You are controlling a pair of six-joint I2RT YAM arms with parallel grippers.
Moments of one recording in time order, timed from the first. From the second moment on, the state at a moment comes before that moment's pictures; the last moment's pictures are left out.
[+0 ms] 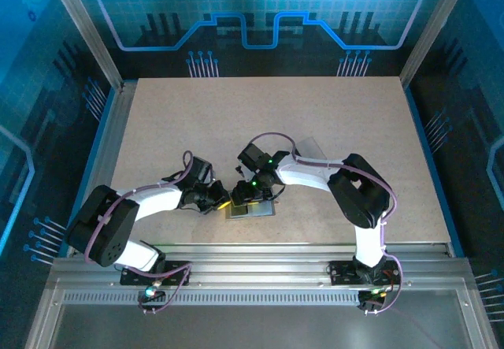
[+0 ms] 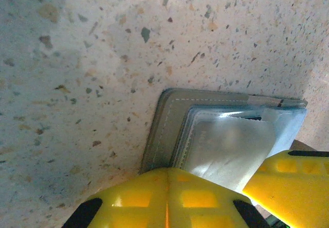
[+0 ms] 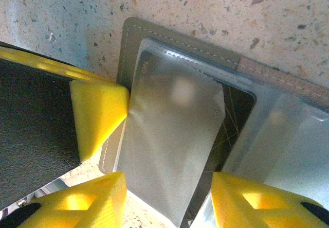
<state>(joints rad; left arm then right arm) -0.42 1.45 0.54 -0.15 0.43 -1.00 0.84 1.92 1.24 -0.56 -0.39 0.58</state>
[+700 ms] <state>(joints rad) -0.42 1.47 0.53 -0.11 0.43 -1.00 0.84 1.94 1.39 -0.85 0.06 0.44</state>
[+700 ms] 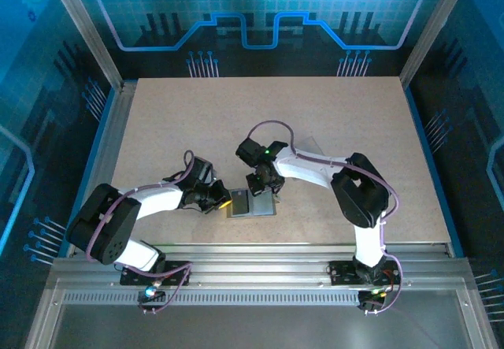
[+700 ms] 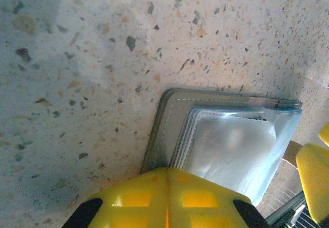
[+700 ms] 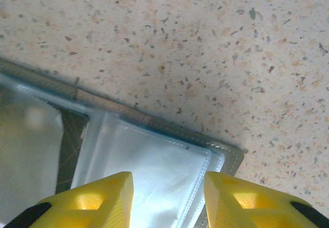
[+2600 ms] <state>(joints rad) -0.44 1.48 0.54 -0.10 0.43 -1.00 0.86 1.96 1.39 -0.80 0.01 0.42</state>
